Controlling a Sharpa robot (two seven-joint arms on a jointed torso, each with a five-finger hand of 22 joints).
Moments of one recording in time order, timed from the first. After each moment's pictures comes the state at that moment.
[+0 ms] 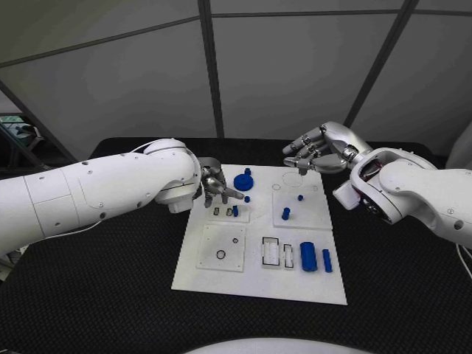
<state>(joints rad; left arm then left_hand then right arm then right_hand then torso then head) 1.33 -0.63 -0.11 1.39 -0.97 0.08 -0.58 1.20 0.06 -0.26 0.29 0.05 1.00 0.06 0.49 0.44 1.35 -0.01 1.13 1.06 1.41 -0.06 0.55 0.70 0.05 1.45 0.05 1.44 1.31 1.25 -0.86 -0.01 1.59 -0.81 -0.41 0.04 1.51 -0.17 0.14 0.25 0.38 1.07 0.14 0.10 0.07 1.36 0.06 0.18 0.30 1.38 -0.01 0.39 0.51 0.17 1.02 0.10 0.68 0.50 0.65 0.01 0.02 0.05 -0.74</state>
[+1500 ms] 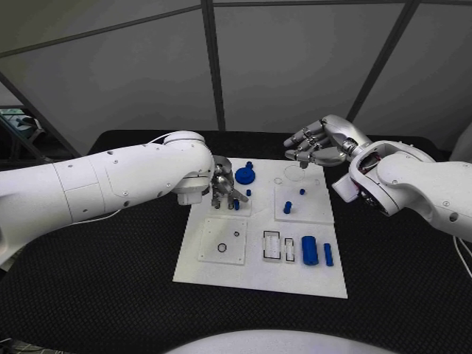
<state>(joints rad) 1.33 -0.54 -0.12 1.30 -0.98 0.21 -0.61 1.26 0.08 -0.24 0.27 0.05 0.96 0.07 0.52 0.49 1.32 0.00 1.11 1.04 1.41 -0.06 0.54 0.72 0.05 1.45 0.05 1.43 1.31 1.25 -0.83 -0.01 1.56 -0.82 -0.41 0.01 1.51 -0.17 0.16 0.23 0.45 1.07 0.14 0.09 0.07 1.33 0.05 0.20 0.32 1.38 -0.01 0.40 0.53 0.17 1.03 0.10 0.68 0.50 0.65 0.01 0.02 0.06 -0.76</state>
